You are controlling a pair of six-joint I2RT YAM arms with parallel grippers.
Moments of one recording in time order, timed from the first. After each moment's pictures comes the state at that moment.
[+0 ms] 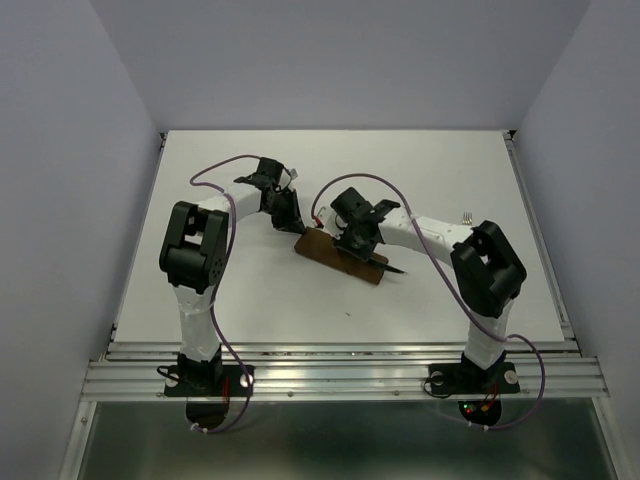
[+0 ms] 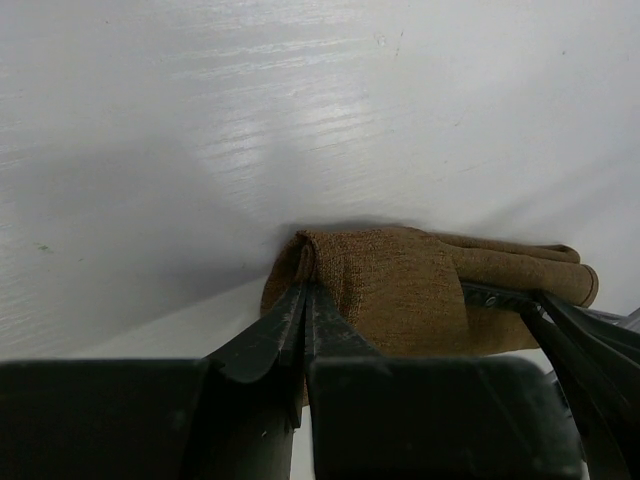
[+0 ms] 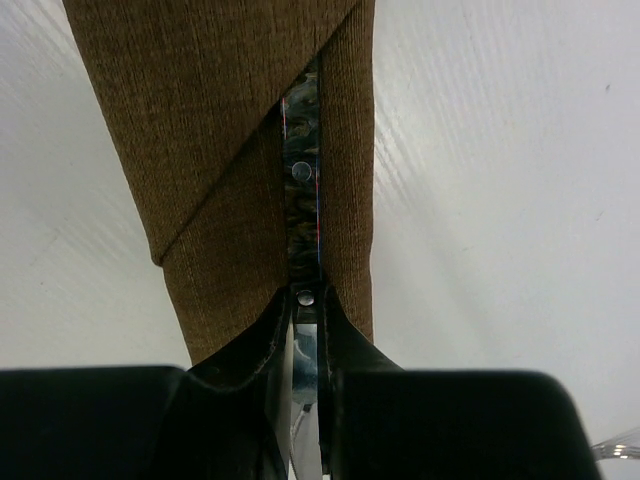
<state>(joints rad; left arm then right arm) -0.33 2.01 1.38 -0.47 0.42 -0.43 0.73 1.87 1.34 -0.66 0.09 -0.37</state>
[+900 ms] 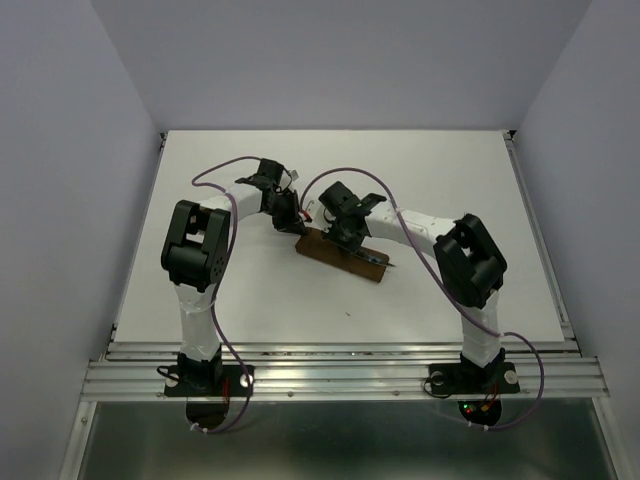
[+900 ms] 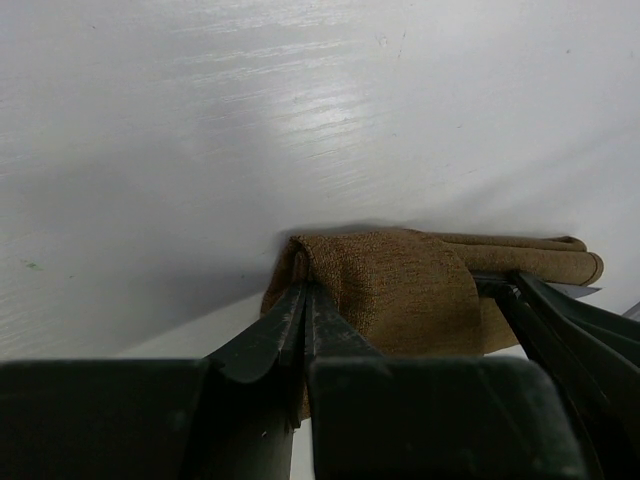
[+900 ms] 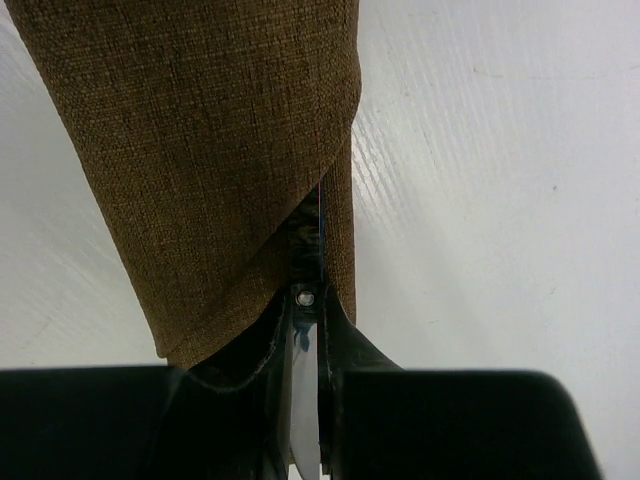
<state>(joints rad) -0.32 2.03 1.38 -0.46 0.44 -0.43 0.74 2.00 1.50 -0.66 0.05 -0.40</state>
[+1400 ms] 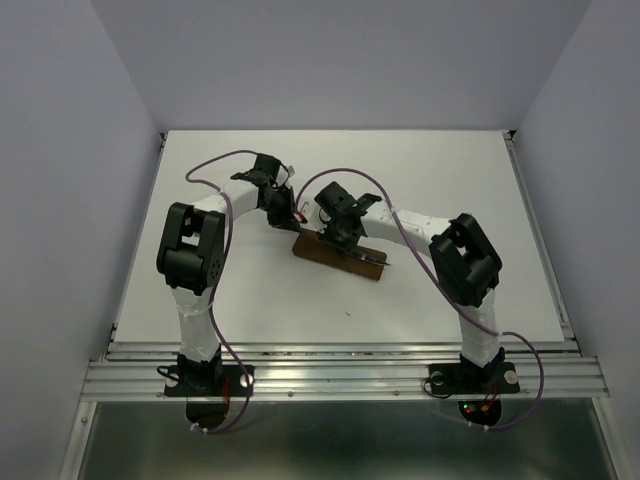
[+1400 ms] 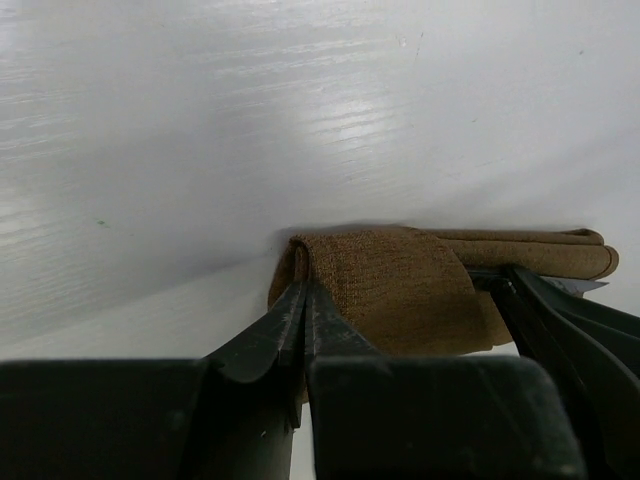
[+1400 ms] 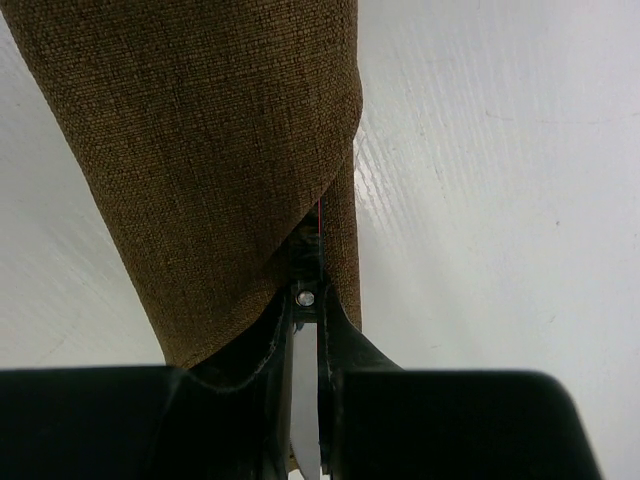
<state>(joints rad) -0.31 2.00 1.41 -0.53 0.38 -0.39 0.75 2.03 1.53 -0.66 0.04 -0.41</state>
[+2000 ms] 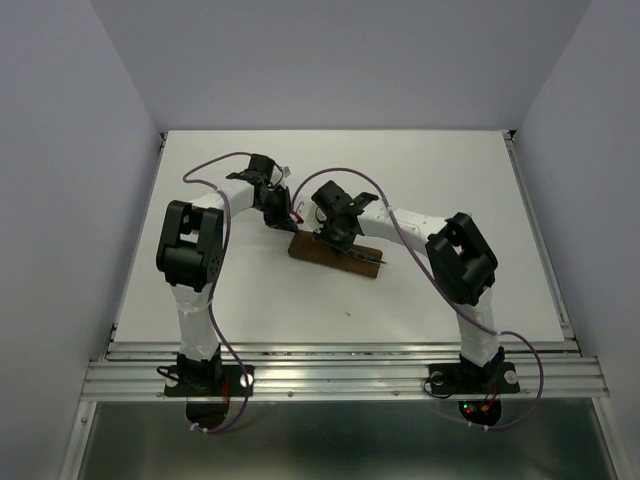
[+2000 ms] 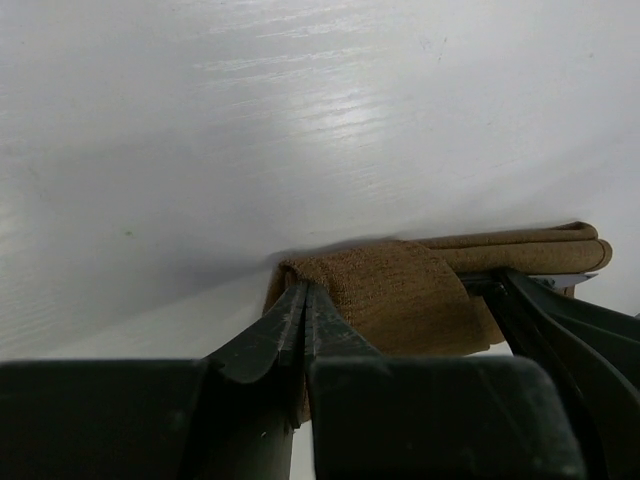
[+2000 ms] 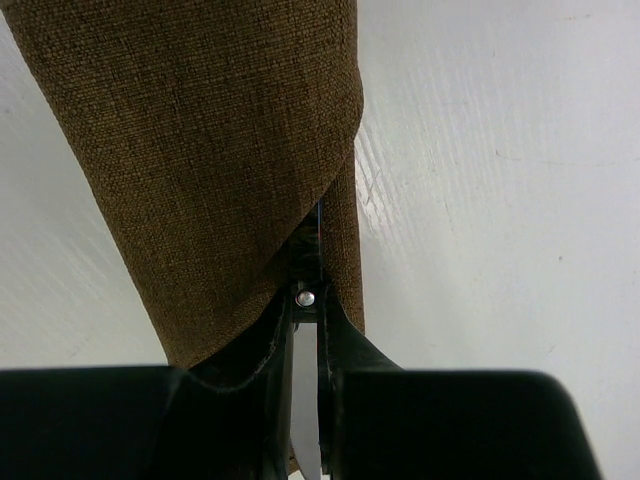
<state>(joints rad) -0.27 2.00 1.41 -0.53 0.42 -0.38 0.76 2.05 1.57 -0.66 0.00 -0.44</state>
